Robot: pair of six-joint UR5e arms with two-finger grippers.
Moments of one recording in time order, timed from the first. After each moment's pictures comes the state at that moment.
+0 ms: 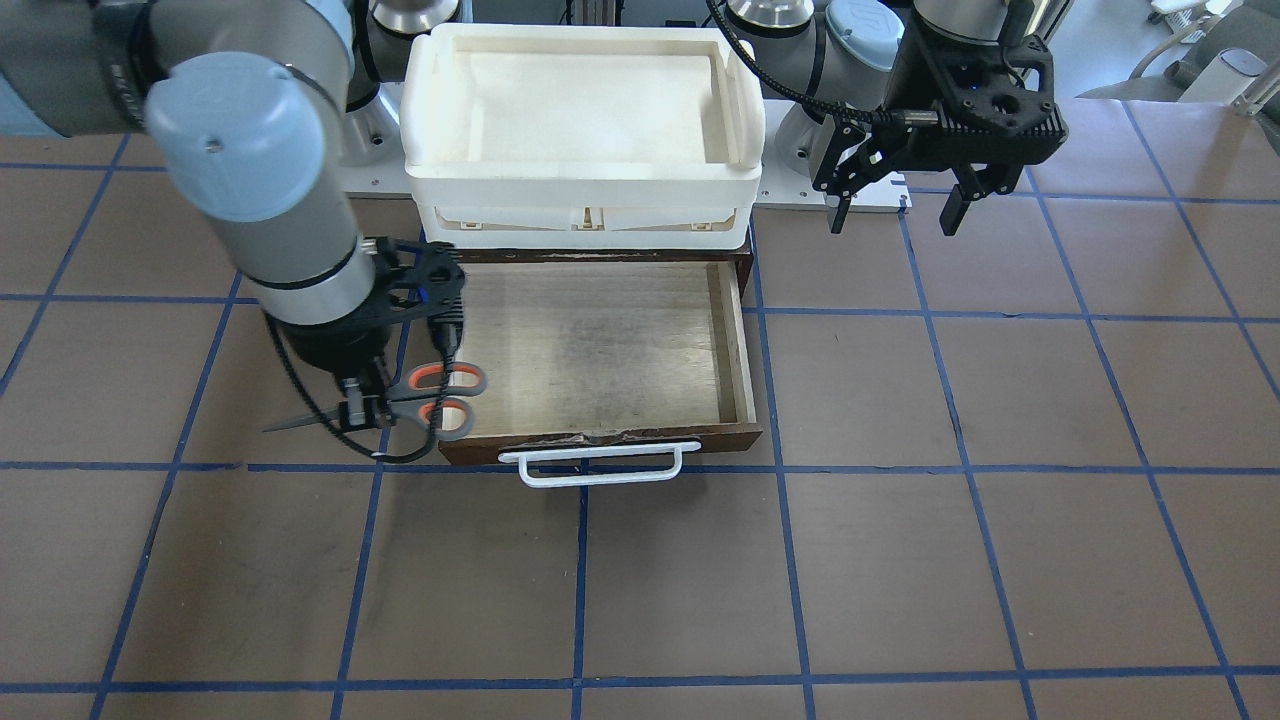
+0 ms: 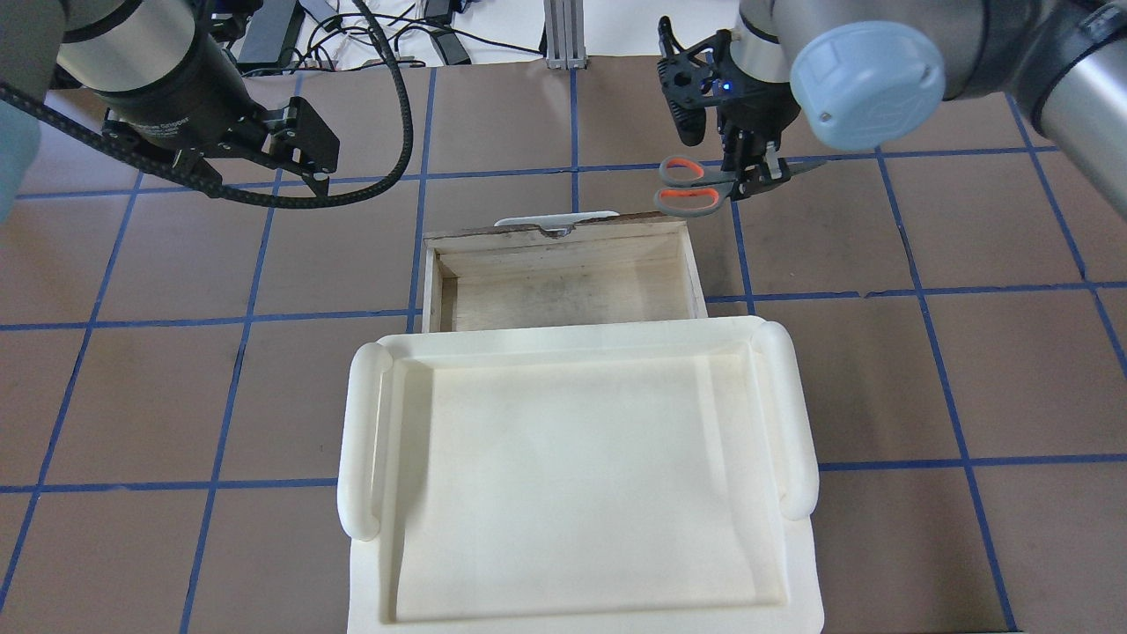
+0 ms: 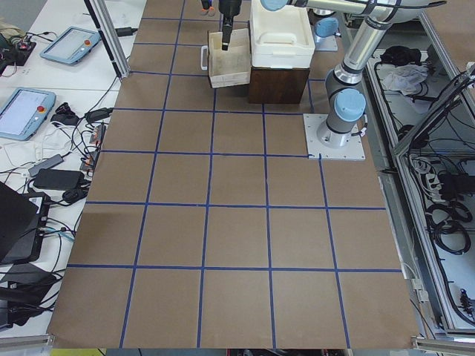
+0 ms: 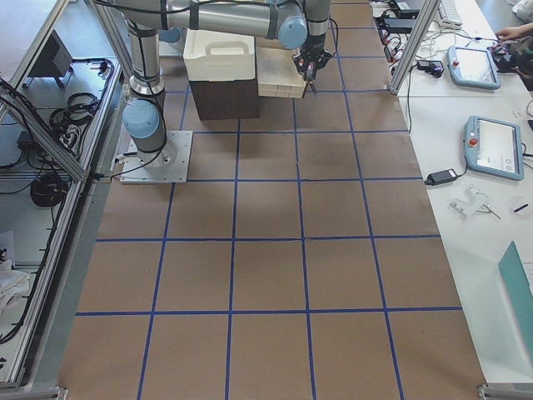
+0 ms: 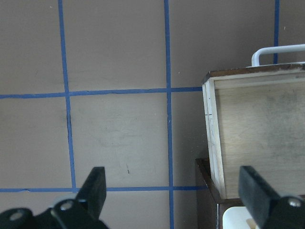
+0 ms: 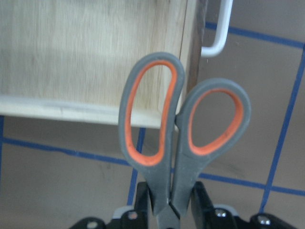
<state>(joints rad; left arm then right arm) -1.58 -1.50 -1.56 -1.53 1.61 0.01 1.73 -1.31 1.50 -1.78 -1.60 -1.60</state>
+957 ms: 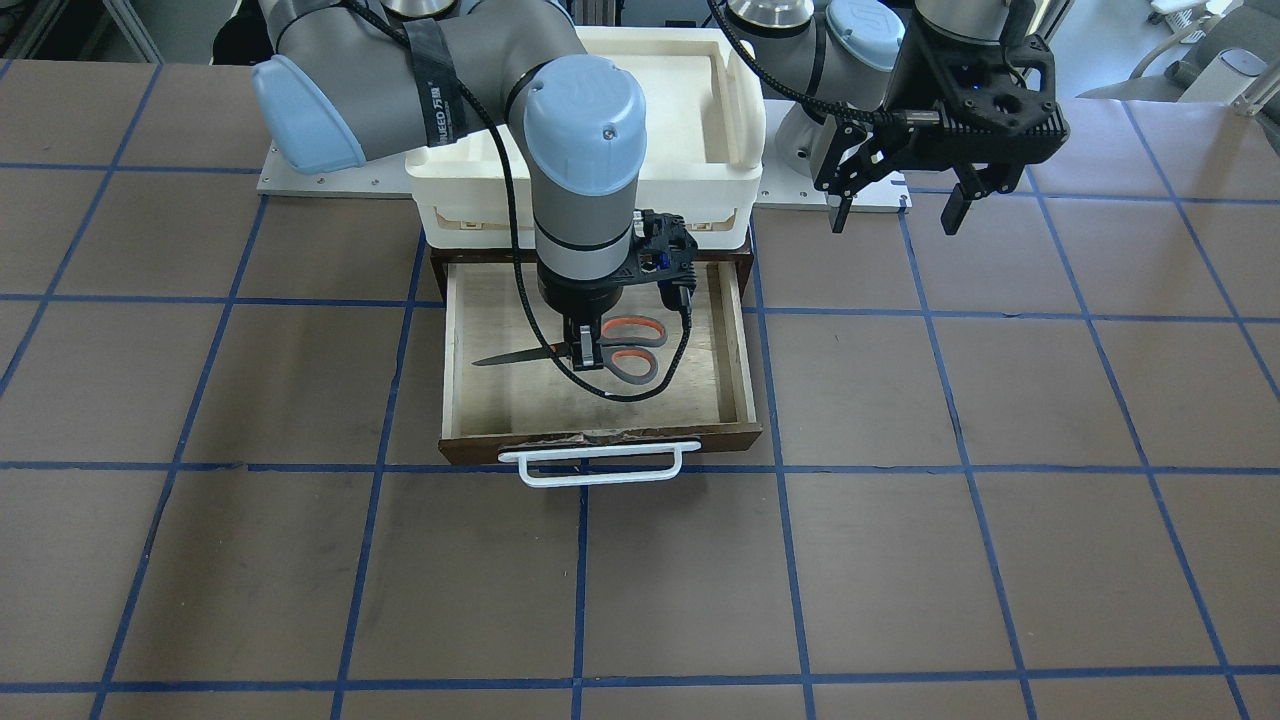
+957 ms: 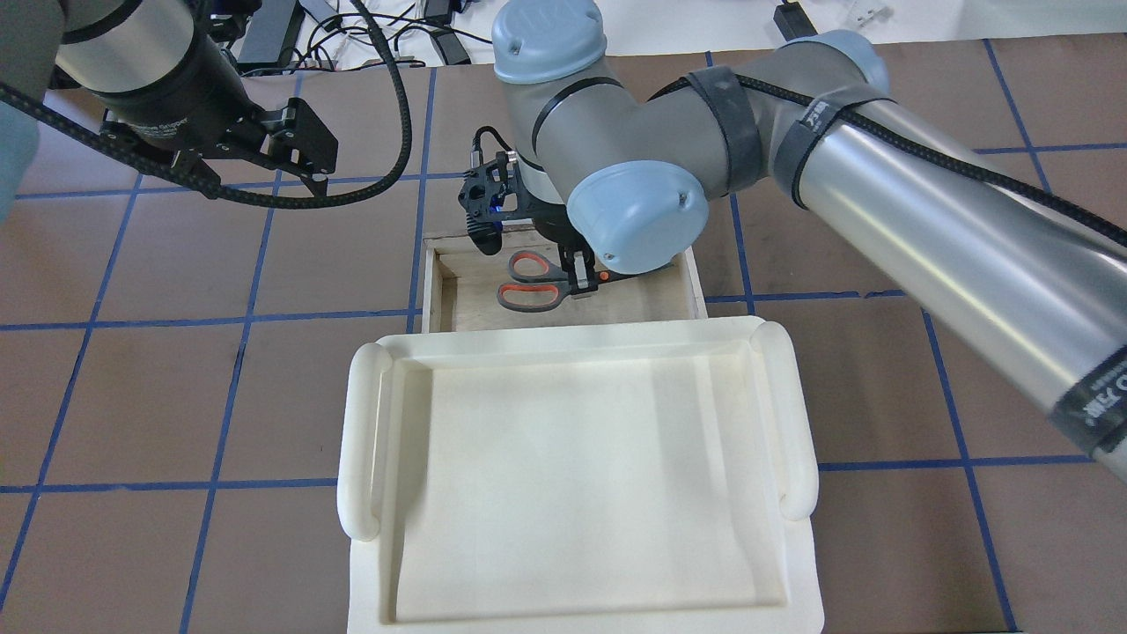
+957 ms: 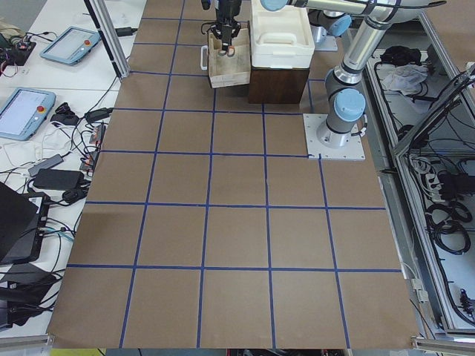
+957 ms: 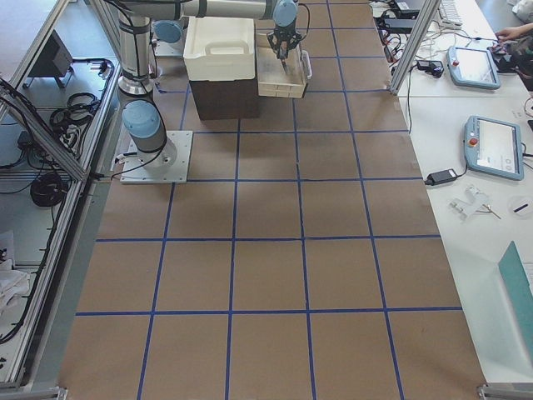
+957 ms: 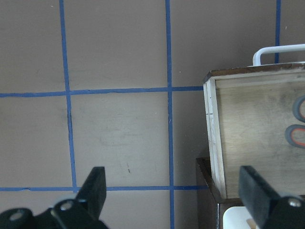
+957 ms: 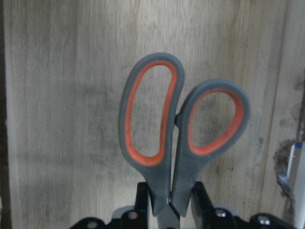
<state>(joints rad) -1.58 -1.50 -1.56 -1.53 1.61 0.01 2.01 -1.24 1.51 -1.79 -1.59 -1.25</state>
